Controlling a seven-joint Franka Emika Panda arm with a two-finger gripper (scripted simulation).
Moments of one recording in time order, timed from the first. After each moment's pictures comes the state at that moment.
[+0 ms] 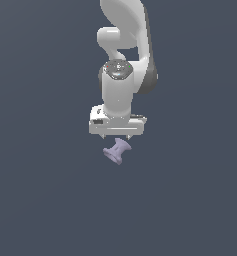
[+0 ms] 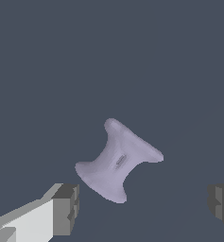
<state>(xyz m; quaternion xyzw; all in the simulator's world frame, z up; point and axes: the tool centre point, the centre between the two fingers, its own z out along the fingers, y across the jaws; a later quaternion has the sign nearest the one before) 0.002 -0.008 0.168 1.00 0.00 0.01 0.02</state>
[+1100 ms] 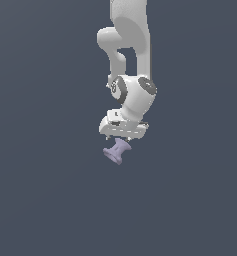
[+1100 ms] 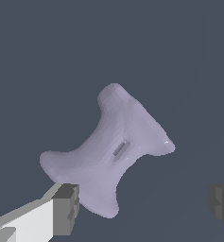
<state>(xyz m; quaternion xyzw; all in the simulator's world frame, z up) -0.033 0.000 0.103 0.98 0.06 0.04 0.17</state>
